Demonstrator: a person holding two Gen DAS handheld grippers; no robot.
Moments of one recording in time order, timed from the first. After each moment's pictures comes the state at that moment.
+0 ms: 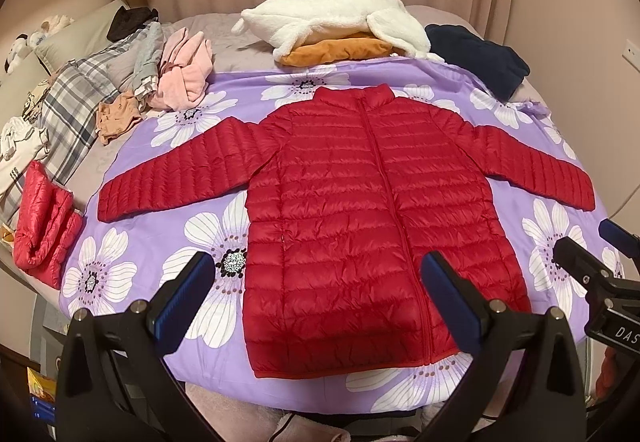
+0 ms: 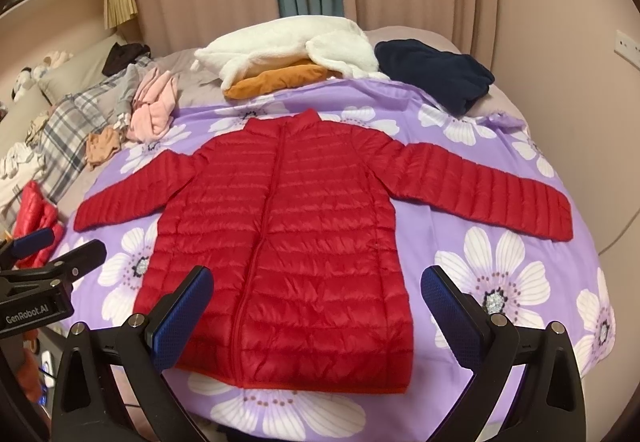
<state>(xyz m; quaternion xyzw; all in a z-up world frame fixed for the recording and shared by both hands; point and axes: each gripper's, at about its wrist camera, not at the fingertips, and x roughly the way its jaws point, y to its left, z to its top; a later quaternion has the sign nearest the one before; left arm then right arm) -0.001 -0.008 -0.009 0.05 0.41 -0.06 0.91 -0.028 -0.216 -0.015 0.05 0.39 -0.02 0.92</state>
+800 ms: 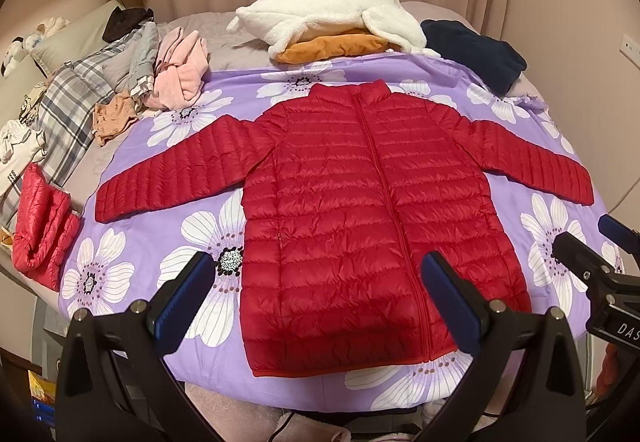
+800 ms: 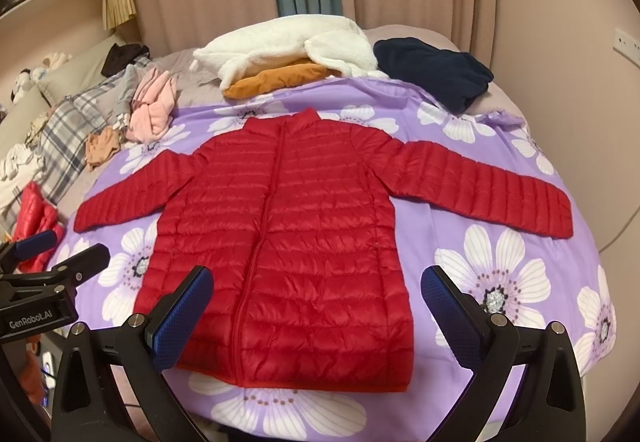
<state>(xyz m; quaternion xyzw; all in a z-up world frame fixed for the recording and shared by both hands) -0.002 -0.013 -0.013 0.05 0.41 -0.06 0.91 -0.029 -0.216 -0.014 0.05 0.39 -0.02 0.92</state>
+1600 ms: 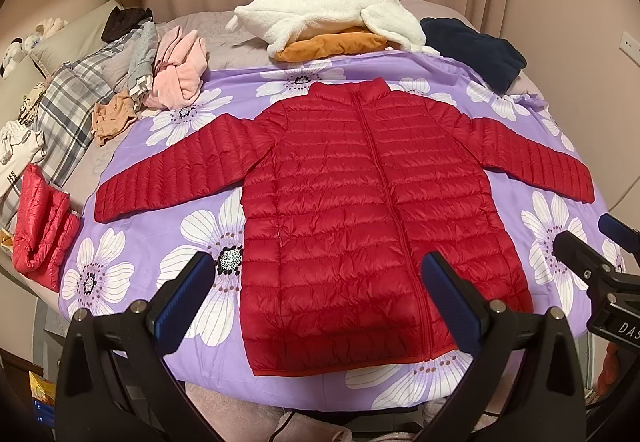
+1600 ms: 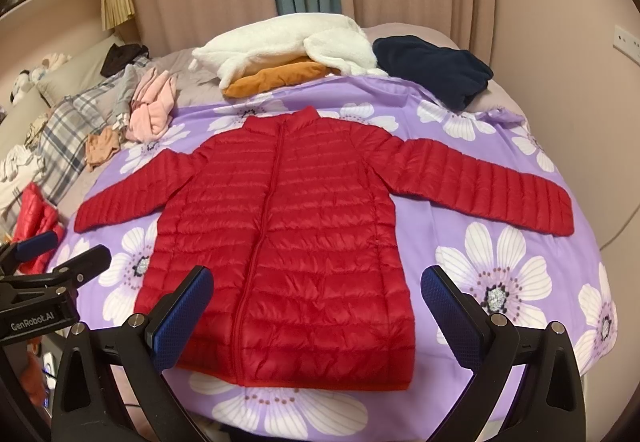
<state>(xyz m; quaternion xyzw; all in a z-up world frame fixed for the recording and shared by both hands) -0.002 -0.015 -0.013 0.05 0.41 -0.06 0.91 -0.030 -0.215 -0.015 0.05 0.39 -0.02 0.92</state>
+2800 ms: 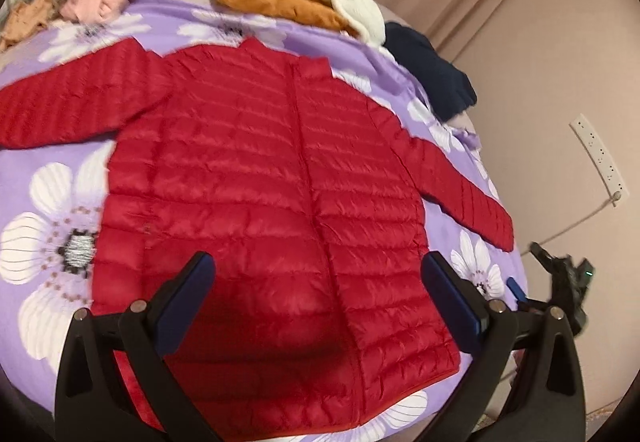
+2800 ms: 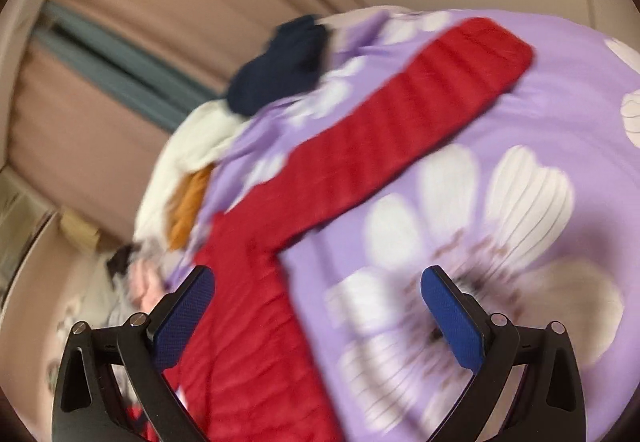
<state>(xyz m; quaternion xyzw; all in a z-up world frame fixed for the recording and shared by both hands) 0.085 -0.005 -0.099 -0.16 0.46 -0.22 0.85 -0.024 -0.452 -0.139 0.45 0.26 -0.08 0.85</state>
